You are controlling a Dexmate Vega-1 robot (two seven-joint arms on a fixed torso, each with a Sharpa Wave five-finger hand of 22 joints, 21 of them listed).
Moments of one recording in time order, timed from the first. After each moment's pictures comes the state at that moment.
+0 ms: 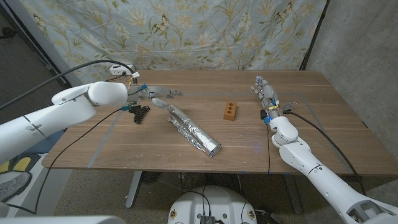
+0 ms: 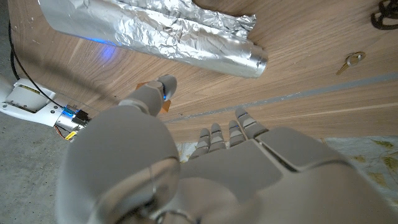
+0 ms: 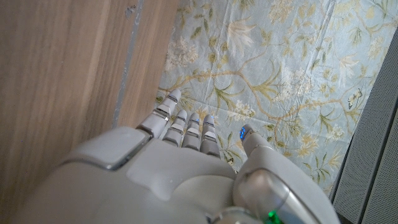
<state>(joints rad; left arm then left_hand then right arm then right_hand) 0.78 1.20 0.45 -2.00 -0.01 0.08 -0.45 0.96 0.00 0.71 -0.19 0.45 -0.05 0.08 0.20 0.18 -0.05 0.04 0.25 0.26 -0.07 0.11 0.19 0.18 0.08 0.06 0.19 0.17 -0.94 -0.46 -0.37 -1.45 0.52 0.35 -0.21 0.23 0.16 0.45 0.06 0.18 0.17 -0.01 0.19 0.18 0.10 0.00 0.19 0.19 0.04 -0.03 0.22 0.23 0.31 -0.04 0.19 0.17</state>
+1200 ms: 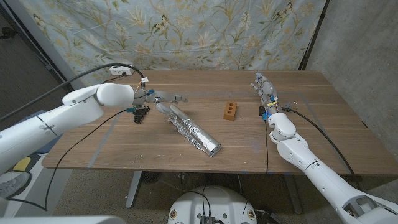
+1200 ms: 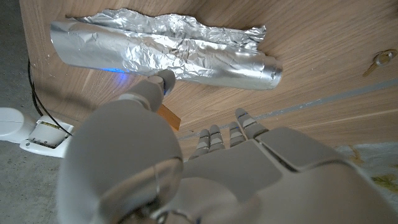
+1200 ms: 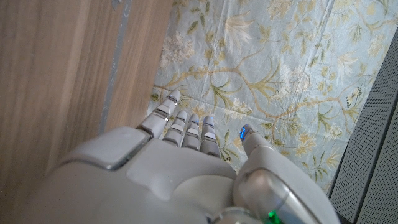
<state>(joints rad) 0.72 1.13 0.52 -1.95 0.11 0.00 -0.56 1.04 -0.02 0.66 -0.18 0.40 -0.04 0.06 0.21 0.19 -0.07 0.01 0.26 0.29 -0.09 0.09 0.19 0.18 0.06 0.04 0.19 0.17 -0.91 -0.44 -0.38 -1.44 0.51 0.33 -0.23 0.23 0.16 0.45 0.06 0.18 0.14 0.00 0.19 0.18 0.08 0.00 0.19 0.19 0.03 -0.03 0.22 0.23 0.30 -0.04 0.19 0.16</state>
